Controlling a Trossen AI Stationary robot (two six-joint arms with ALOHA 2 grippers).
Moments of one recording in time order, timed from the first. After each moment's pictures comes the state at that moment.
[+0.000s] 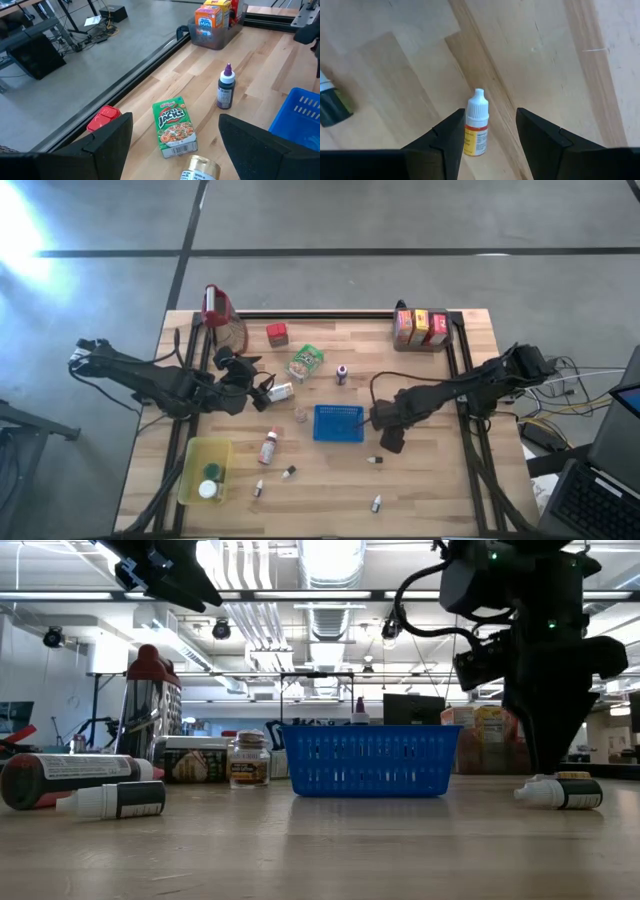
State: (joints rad) left arm -0.29 1.01 0.88 -0.59 -0.94 -0.49; right arm 0.21 1.57 0.86 -0.76 0.03 0.67
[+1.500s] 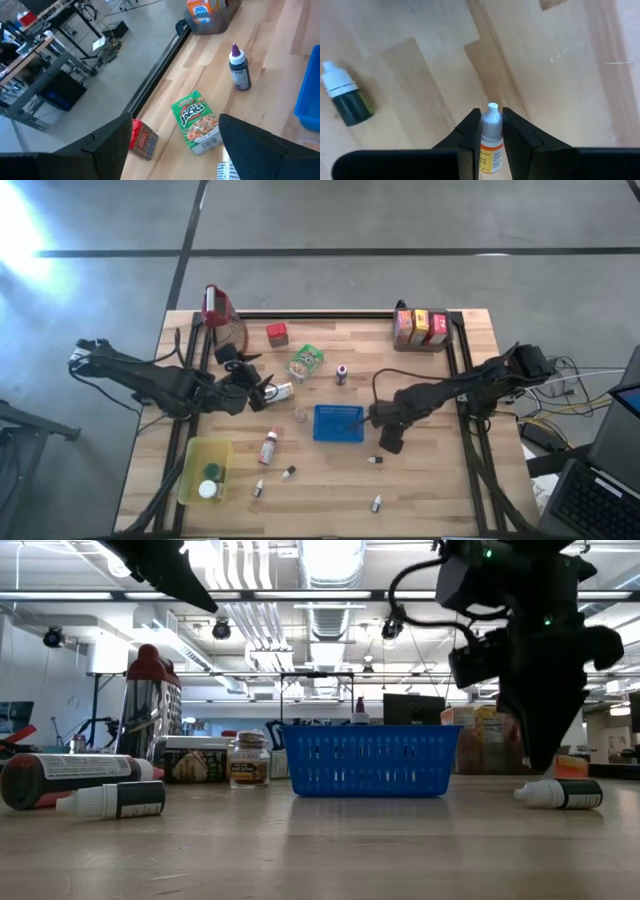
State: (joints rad) left arm -0.29 1.02 0.88 -0.60 -0.96 -0.19; right arm 0.20 1.56 0.84 -0.70 -0.03 0.63
